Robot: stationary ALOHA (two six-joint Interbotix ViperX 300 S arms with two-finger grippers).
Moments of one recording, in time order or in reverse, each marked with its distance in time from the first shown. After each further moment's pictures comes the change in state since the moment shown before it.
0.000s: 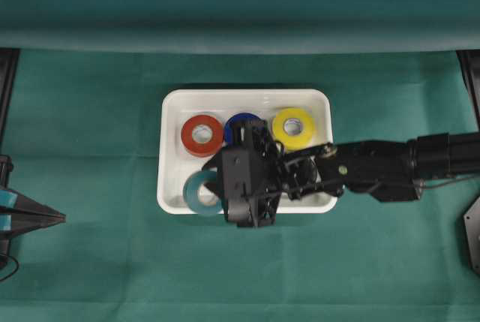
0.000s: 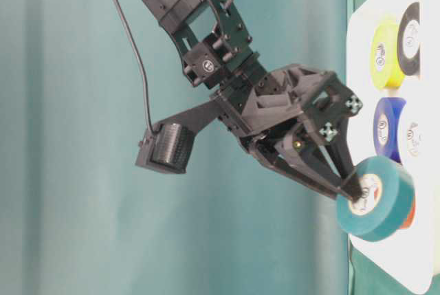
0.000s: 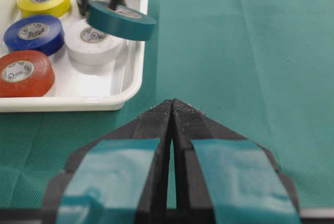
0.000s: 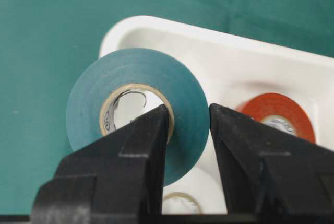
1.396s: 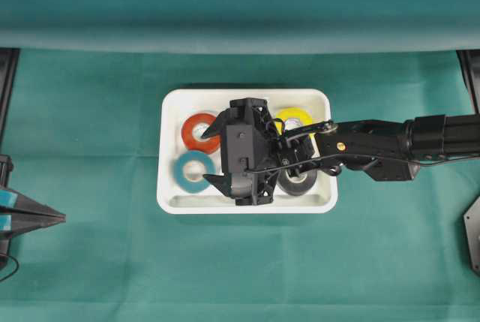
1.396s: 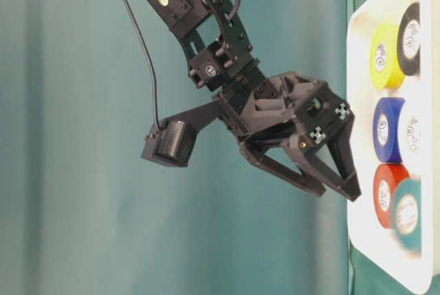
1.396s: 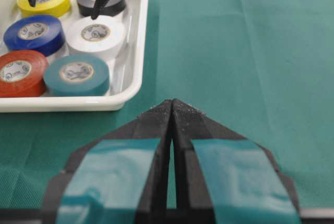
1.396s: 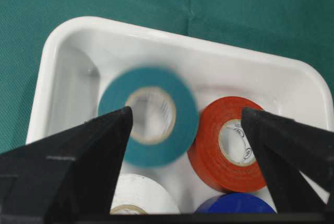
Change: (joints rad) left arm -0.002 0.000 0.000 0.000 0.000 0.000; right arm -0.077 0.018 -0.008 0.000 -0.081 -0.046
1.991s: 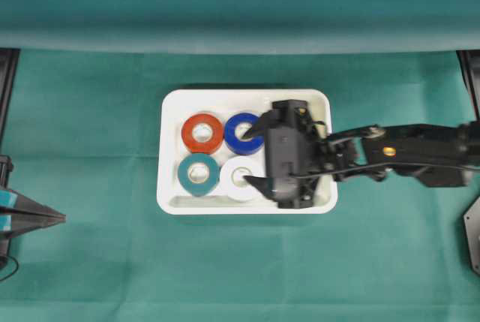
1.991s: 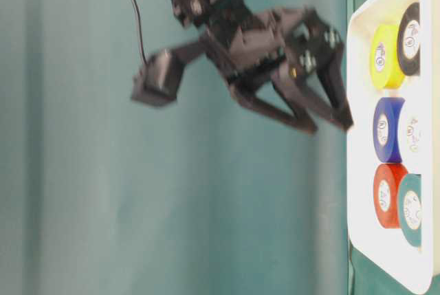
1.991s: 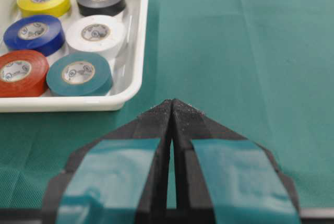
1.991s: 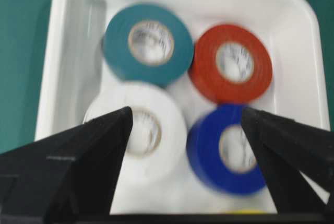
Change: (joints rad) left arm 0.002 0.000 0.000 0.002 0.000 0.002; right arm 0.000 -0.218 0.232 0.000 0.061 0.002
